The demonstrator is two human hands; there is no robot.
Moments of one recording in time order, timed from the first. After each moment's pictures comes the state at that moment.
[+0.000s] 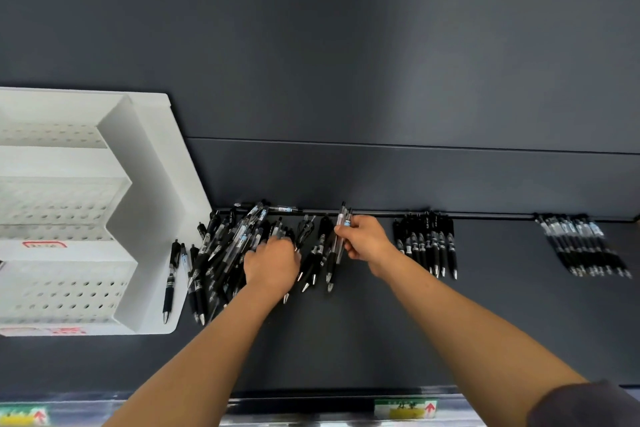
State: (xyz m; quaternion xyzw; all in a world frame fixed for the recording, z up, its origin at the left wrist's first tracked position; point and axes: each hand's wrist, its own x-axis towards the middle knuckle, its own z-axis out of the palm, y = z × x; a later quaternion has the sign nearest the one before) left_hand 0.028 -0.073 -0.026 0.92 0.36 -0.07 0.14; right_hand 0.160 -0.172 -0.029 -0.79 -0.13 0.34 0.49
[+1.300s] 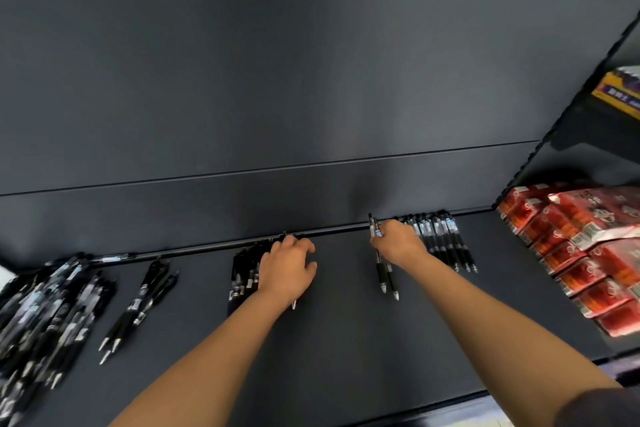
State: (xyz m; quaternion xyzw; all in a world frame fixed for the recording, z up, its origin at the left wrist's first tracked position) left_hand 0.245 -0.270 -0.035 0.96 0.21 -0.01 0.20; right_hand 0.379 -0.429 -0.013 -0.95 -0.14 0.19 0.18
